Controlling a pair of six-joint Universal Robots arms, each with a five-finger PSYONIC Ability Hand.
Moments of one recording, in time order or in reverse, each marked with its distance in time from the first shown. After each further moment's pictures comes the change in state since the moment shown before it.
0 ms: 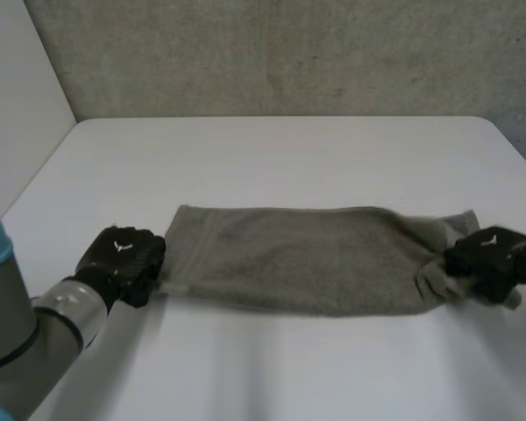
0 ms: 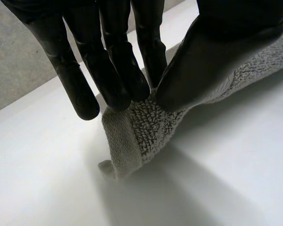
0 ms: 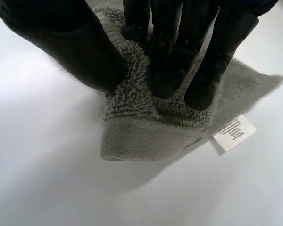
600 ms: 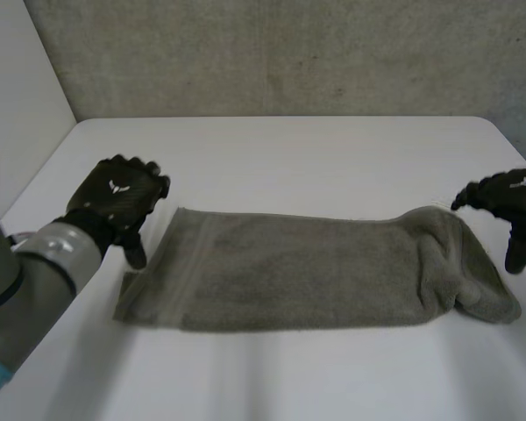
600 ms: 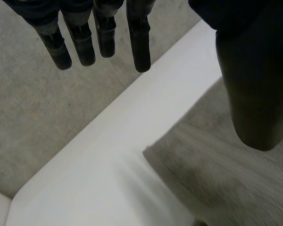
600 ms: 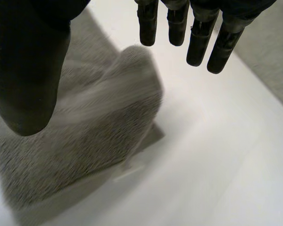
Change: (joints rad) left arm -0.028 0.001 0.241 -0.070 -0.004 0.120; right arm -0.009 -0.002 -0.303 0.103 -0.016 0.111; left_hand -0.931 -0.980 -0.971 -0.982 -0.997; right_hand -1.077 -1.067 -1.095 -1.087 -1.102
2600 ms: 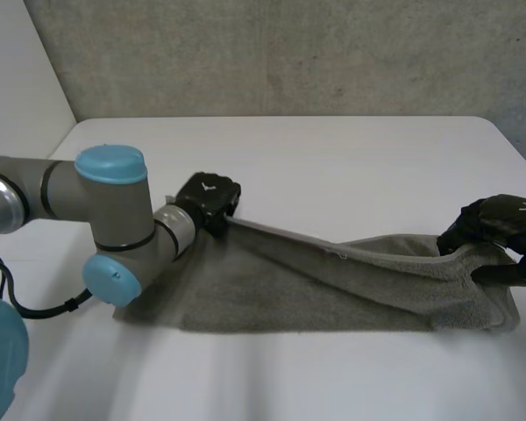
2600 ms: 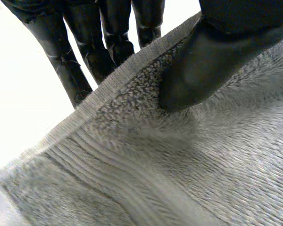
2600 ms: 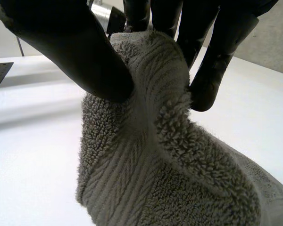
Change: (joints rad) left arm -0.117 -0.675 0.646 -0.043 0.078 -0.170; right arm -0.270 0.146 0.224 0.789 -0.624 -0.848; left_hand 0.994 1.081 1.068 1.085 1.068; right_hand 1.059 1.078 1.094 1.087 1.085
